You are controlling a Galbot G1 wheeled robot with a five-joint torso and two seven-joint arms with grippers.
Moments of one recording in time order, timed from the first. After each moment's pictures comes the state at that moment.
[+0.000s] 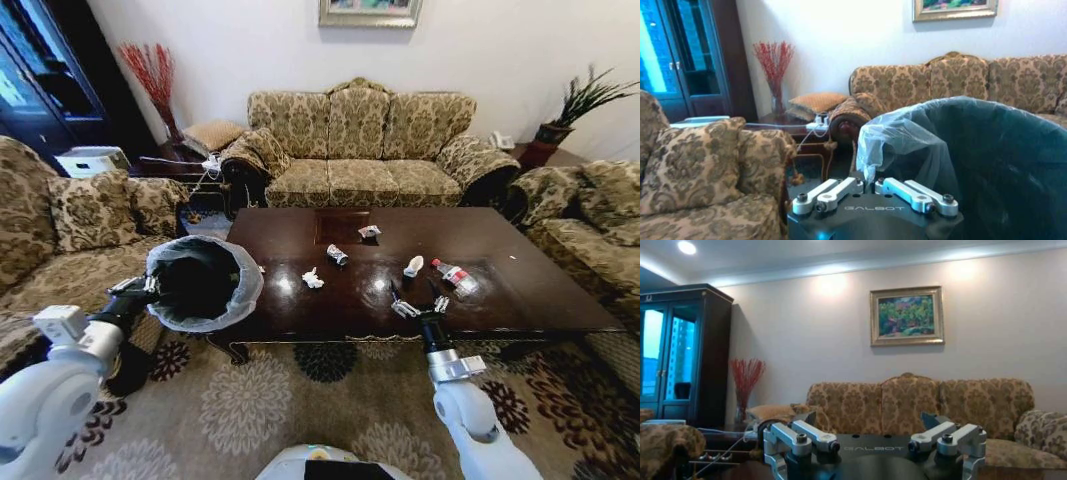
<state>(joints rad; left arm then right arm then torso) 1.72 -0.93 -1.19 -2.36 -0.84 0.40 -0.15 -1.45 1.22 0.52 1.99 0.34 0.30 -0.05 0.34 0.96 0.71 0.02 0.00</state>
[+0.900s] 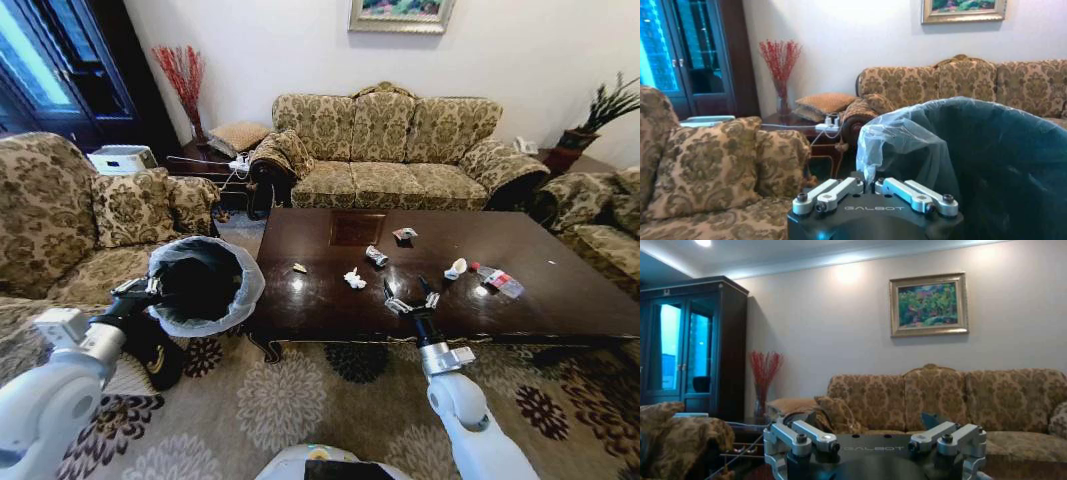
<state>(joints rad) 1.72 -0.95 -1.17 -2.37 -0.84 0.38 -0.12 -1.40 1.23 0.49 1.96 0.33 0.27 -0.07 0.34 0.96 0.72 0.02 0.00</state>
